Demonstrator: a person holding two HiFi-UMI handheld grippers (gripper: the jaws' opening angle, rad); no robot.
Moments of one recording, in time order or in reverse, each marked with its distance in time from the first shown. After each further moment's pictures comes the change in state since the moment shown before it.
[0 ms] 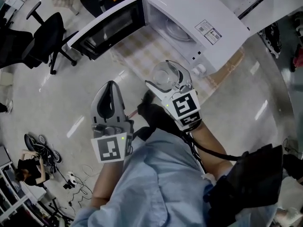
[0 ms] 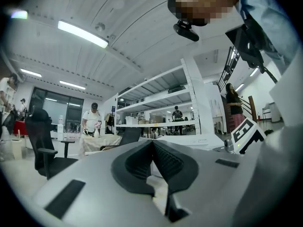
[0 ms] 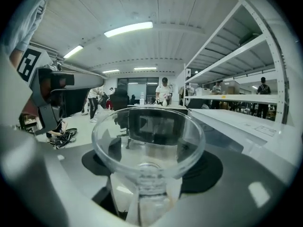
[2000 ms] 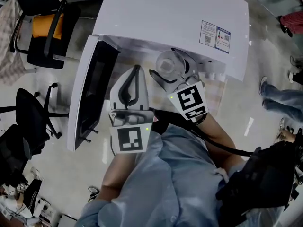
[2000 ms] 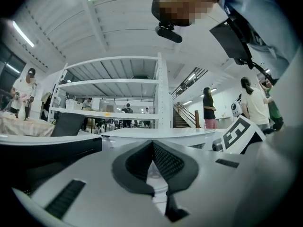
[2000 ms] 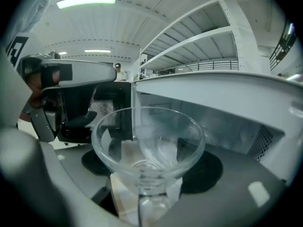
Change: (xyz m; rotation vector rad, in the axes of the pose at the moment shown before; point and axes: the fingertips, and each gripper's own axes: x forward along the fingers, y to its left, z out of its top) left arm 0.249 -0.058 -0.094 -0.029 0.064 -0.745; right arm 0.108 -0.170 -0.049 0.223 0.142 -0.563
